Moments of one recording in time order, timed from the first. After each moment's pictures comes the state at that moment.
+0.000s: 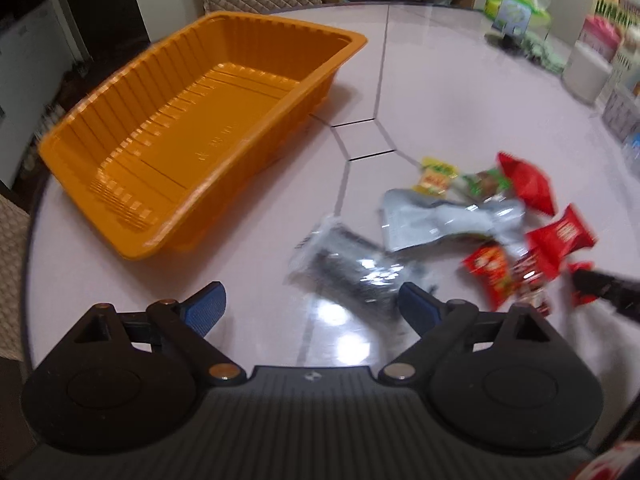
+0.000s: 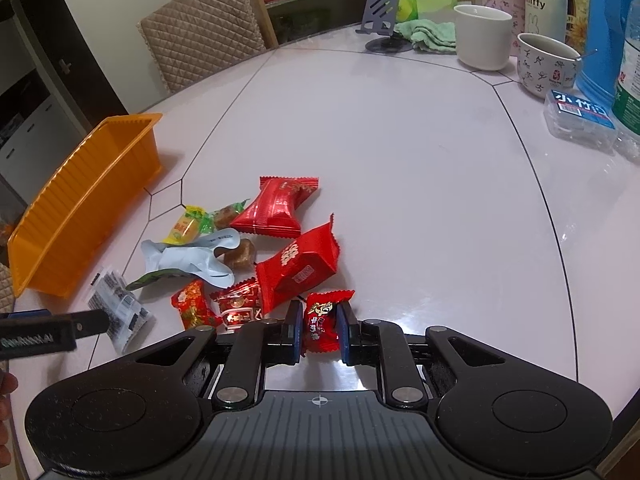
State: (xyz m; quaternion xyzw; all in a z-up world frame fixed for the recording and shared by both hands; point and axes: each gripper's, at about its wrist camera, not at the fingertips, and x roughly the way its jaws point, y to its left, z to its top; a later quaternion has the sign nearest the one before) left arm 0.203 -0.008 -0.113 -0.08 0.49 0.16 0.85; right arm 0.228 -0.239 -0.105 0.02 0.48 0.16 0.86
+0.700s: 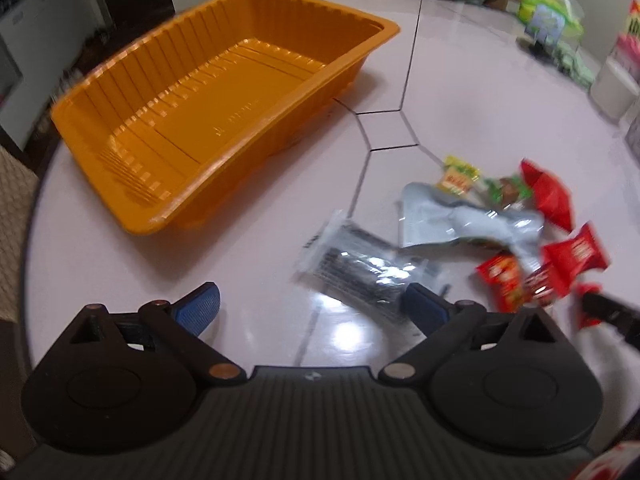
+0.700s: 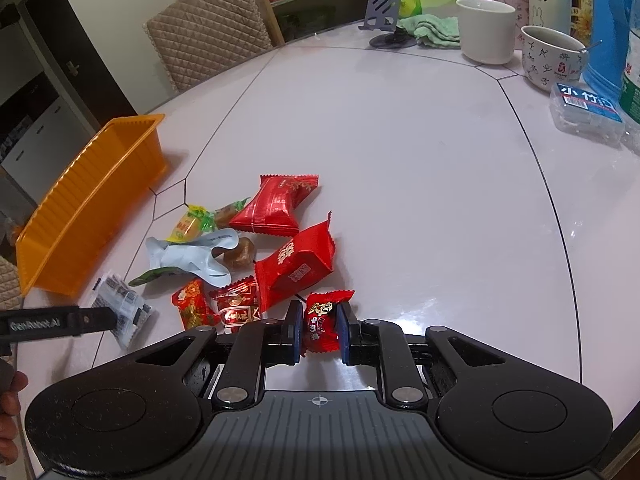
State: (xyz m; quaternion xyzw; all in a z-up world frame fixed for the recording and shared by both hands) left arm 0.208 -0.002 -0.118 -0.13 0.50 0.20 0.83; right arm 0.232 -0.248 -0.107 0.03 0.48 0.18 0.86
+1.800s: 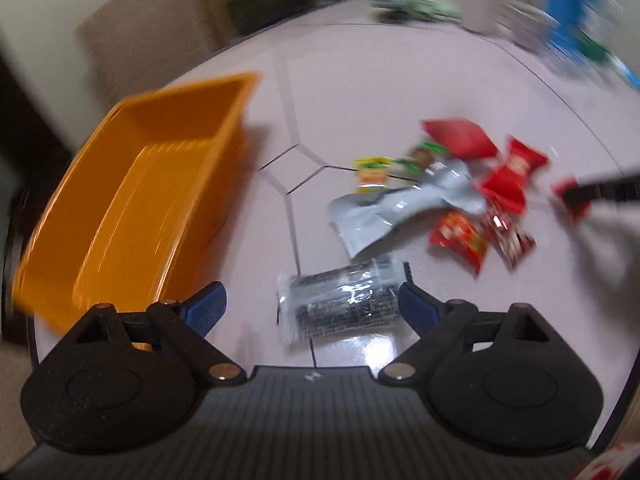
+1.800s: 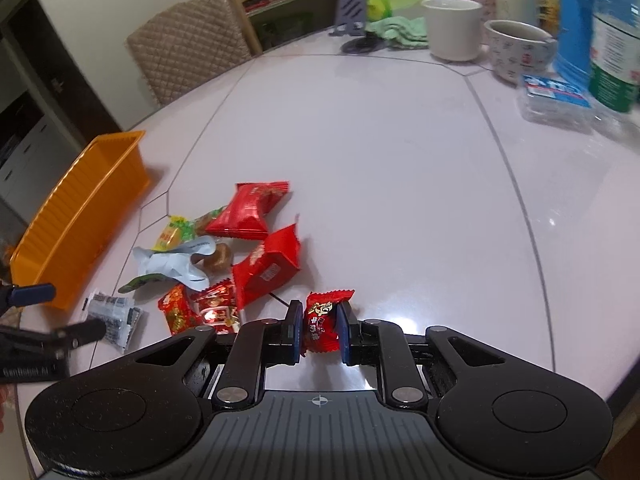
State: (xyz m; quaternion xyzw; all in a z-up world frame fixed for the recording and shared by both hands) left arm 0.204 -0.026 -0.114 0.12 0.46 0.00 0.88; right arm 0.224 -0.269 -0.098 0.05 0.48 0.14 0.86
